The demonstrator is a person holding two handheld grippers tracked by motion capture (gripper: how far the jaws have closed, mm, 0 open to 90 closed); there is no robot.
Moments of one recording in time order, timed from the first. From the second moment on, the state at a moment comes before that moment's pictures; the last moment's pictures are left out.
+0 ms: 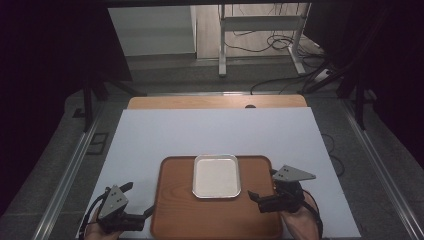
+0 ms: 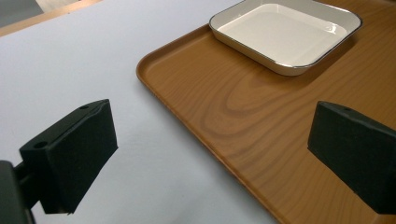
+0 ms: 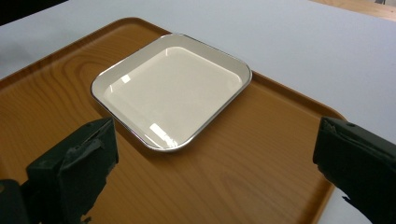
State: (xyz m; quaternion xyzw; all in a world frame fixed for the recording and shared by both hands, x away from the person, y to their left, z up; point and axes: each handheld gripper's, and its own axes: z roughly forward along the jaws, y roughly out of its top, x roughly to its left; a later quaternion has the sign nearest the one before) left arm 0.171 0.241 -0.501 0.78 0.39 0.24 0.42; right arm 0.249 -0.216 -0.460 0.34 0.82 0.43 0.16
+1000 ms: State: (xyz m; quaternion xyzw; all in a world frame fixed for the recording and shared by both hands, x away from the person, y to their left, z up) left arm 0.170 0.241 -0.501 0.78 0.39 0.24 0.42; right arm 0.234 -0.247 -0.458 0.36 0.81 0.42 0.19
